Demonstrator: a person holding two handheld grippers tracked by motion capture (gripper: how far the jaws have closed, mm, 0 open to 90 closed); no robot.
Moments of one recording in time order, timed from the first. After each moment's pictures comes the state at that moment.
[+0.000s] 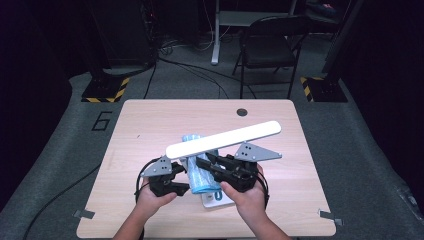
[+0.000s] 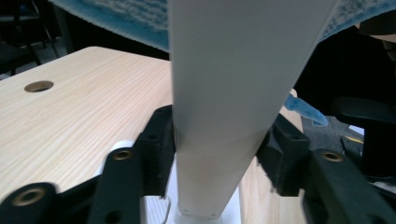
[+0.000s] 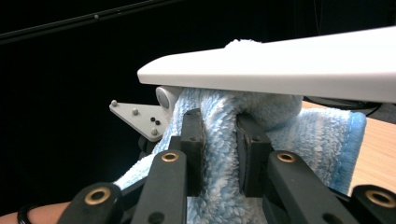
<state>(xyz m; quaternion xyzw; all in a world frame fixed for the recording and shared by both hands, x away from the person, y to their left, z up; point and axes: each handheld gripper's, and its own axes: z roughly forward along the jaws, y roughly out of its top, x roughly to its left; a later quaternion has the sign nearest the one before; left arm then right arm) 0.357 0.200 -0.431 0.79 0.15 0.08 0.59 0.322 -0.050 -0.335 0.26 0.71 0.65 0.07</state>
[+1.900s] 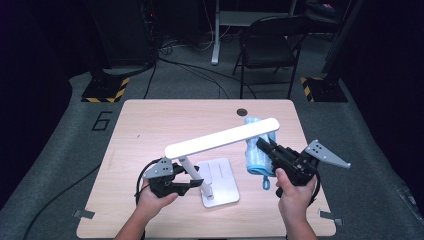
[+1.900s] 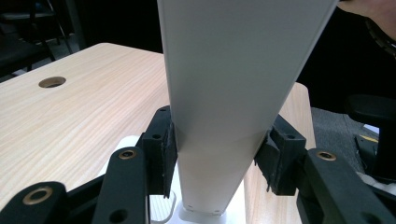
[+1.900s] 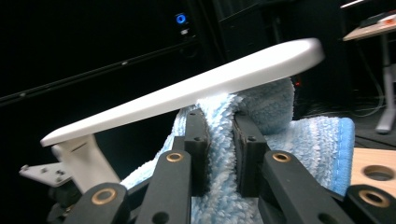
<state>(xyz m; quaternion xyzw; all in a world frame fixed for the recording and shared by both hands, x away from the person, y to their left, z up) 0.353 0.199 -0.429 0.79 0.16 0.09 0.58 0.326 -0.174 -0.338 0.38 0.58 0.70 0.16</state>
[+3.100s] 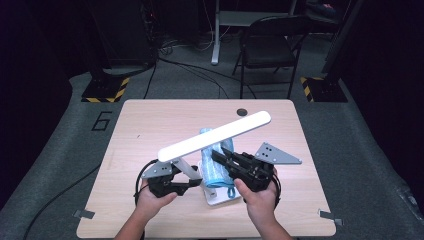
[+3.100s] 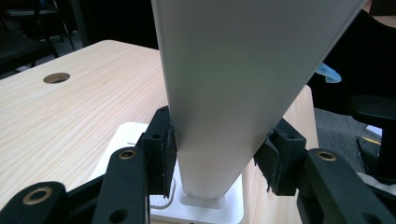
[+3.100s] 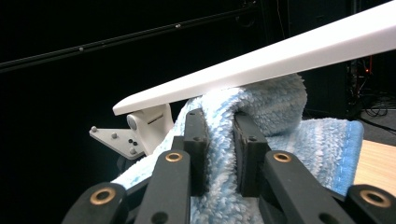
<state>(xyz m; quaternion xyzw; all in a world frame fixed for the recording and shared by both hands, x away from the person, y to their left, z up) 0.354 0.203 -0.431 0.79 0.17 0.09 0.58 0.320 -0.080 -0.336 0.28 0.66 0.69 0.11</state>
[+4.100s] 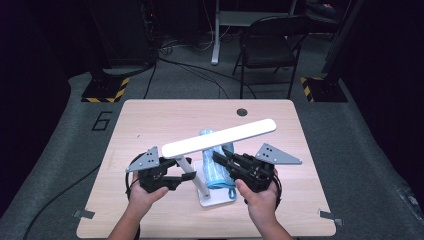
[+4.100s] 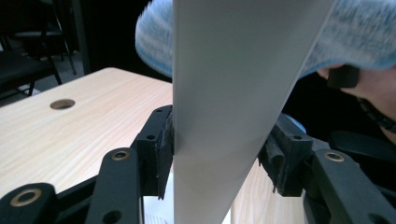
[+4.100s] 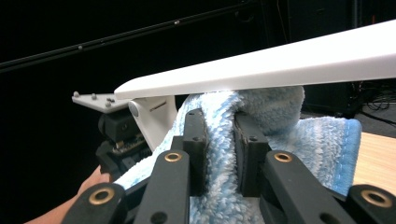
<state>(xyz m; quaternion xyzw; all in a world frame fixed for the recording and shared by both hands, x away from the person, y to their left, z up) 0.351 0.220 -0.395 0.76 0.17 0.08 0.62 0.321 -0.082 -0.340 0.29 0.66 0.69 0.10</state>
